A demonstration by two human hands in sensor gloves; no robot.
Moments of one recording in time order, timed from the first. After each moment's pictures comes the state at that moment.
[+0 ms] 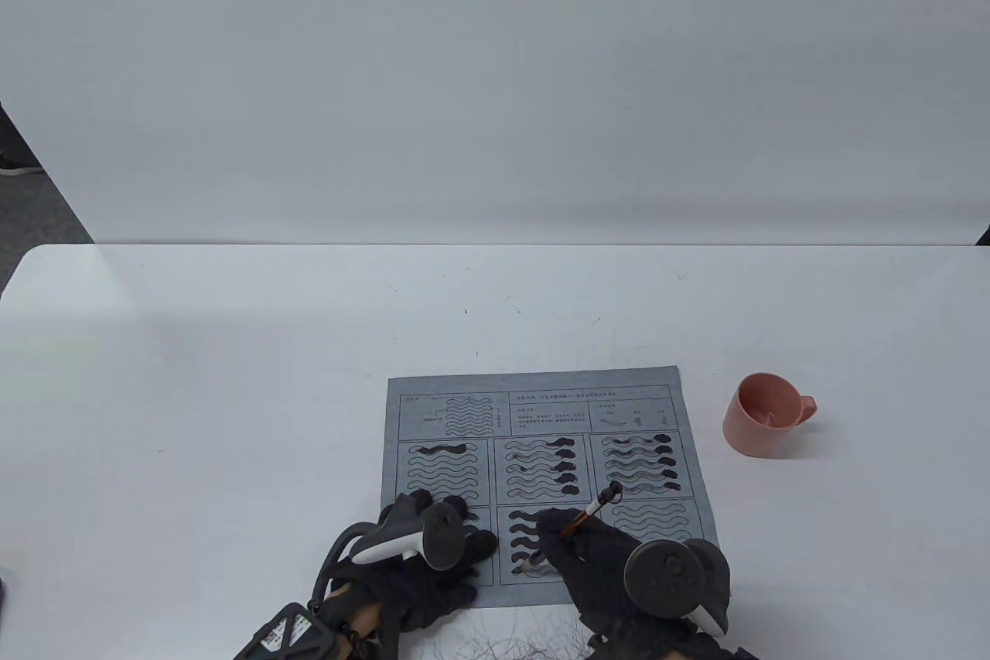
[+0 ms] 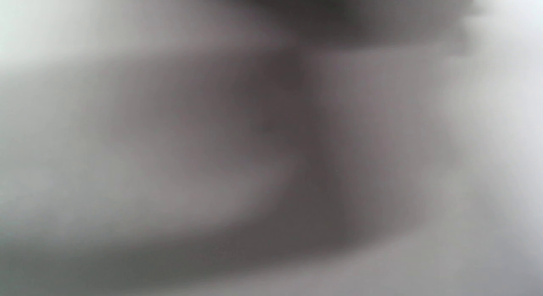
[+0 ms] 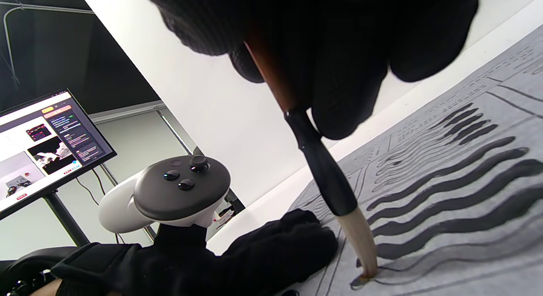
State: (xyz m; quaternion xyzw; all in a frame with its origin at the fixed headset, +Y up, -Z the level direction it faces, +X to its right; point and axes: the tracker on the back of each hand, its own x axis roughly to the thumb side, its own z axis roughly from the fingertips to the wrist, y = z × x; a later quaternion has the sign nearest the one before) left_hand -0.148 -0.797 -0.288 -0.39 -0.19 -0.01 0.90; right_hand 0.108 -0.721 -0.239 0.23 -0.07 0.89 0.40
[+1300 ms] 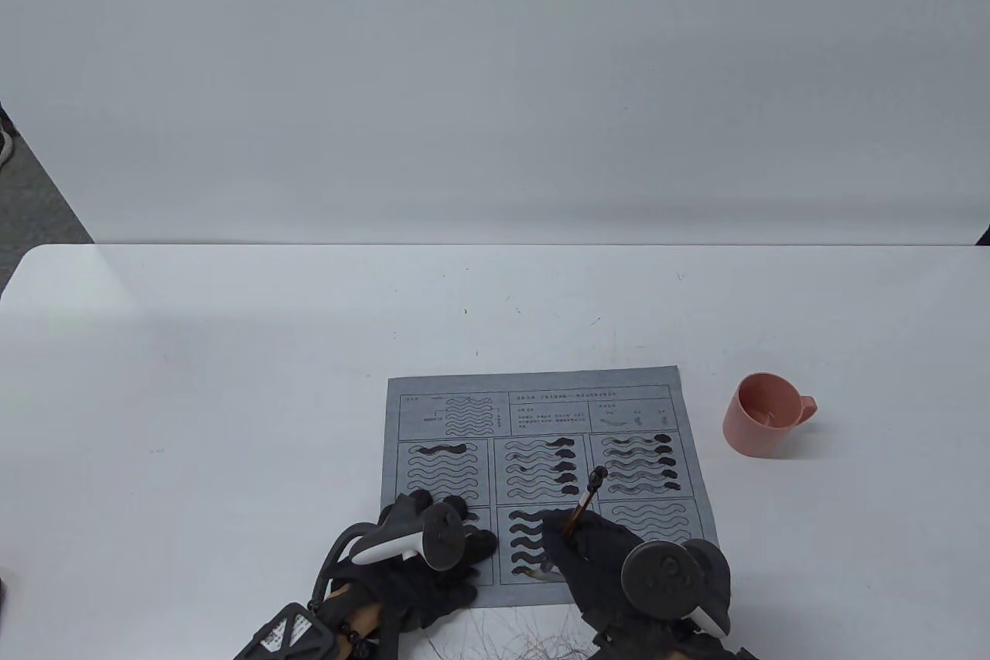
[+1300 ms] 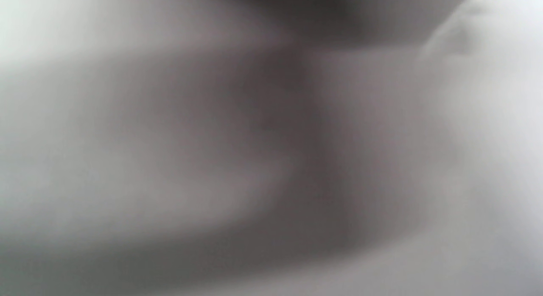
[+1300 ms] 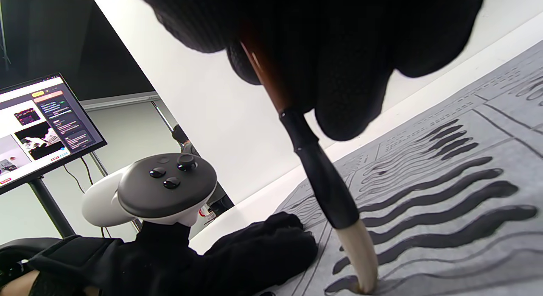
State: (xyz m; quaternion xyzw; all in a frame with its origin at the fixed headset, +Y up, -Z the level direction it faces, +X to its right) left_hand -0.148 -0.797 -0.288 -0.39 -0.19 -0.01 0.90; right_hand 0.110 -0.720 -0.239 0.22 -0.08 0.90 0.37
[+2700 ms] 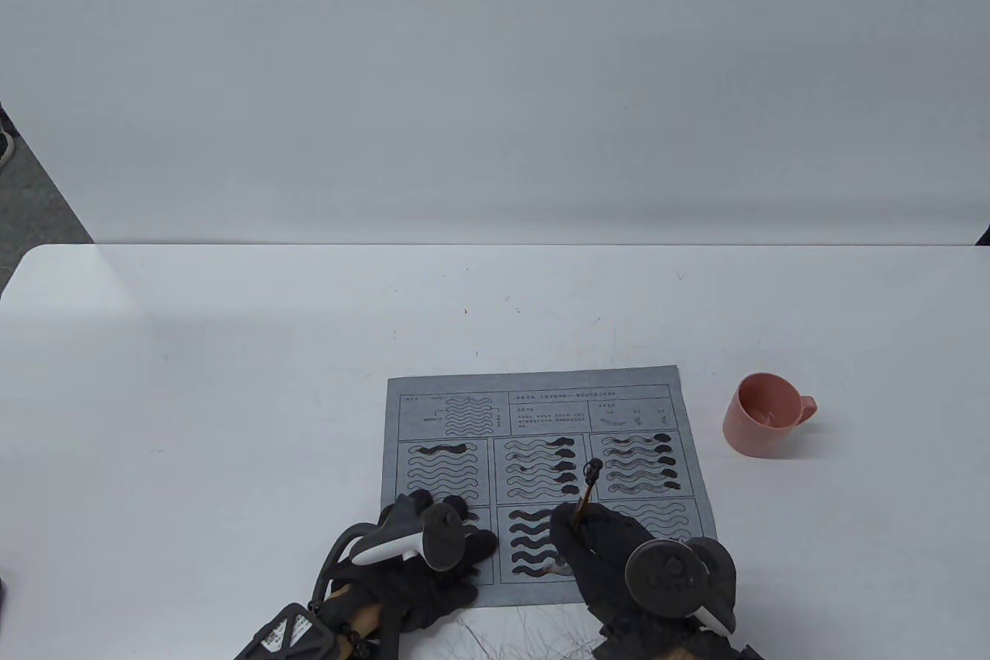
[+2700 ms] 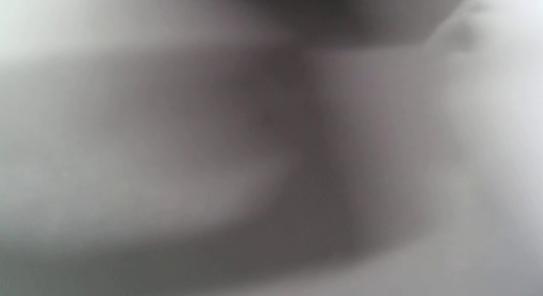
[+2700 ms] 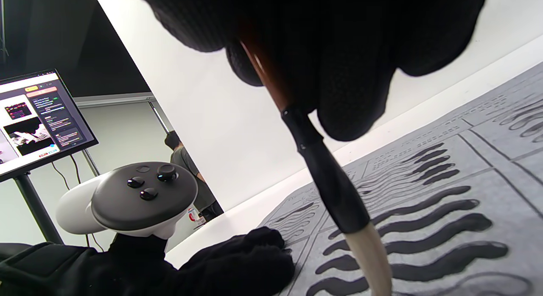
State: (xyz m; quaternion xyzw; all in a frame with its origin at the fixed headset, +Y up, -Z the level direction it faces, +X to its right) left_hand -0.148 -0.797 -0.288 -0.39 -0.19 -0.01 0.90; right_hand 0.116 -0.718 -0.242 0.22 -0.10 0.91 0.35
